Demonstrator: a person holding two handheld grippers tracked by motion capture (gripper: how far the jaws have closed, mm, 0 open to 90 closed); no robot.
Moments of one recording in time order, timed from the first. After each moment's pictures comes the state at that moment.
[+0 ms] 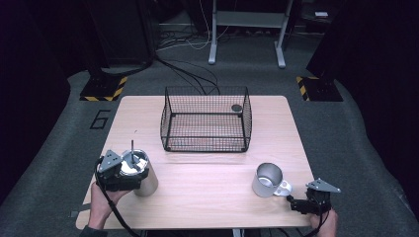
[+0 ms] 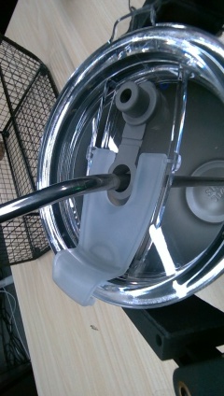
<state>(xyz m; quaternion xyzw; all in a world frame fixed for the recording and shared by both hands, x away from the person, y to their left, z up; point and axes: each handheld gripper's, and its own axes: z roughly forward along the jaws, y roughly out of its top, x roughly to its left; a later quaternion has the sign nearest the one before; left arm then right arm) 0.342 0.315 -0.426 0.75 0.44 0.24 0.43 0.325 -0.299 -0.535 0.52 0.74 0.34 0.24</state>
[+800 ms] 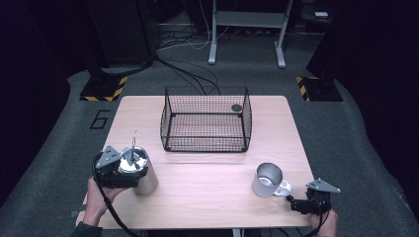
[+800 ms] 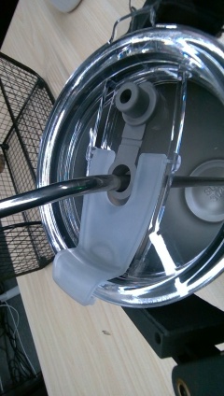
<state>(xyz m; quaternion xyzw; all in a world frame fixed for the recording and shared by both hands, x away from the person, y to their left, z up) 0.347 0.320 -0.410 0.77 0.41 0.23 0.43 0.325 -0.299 -0.535 0.52 0.74 0.34 0.24</state>
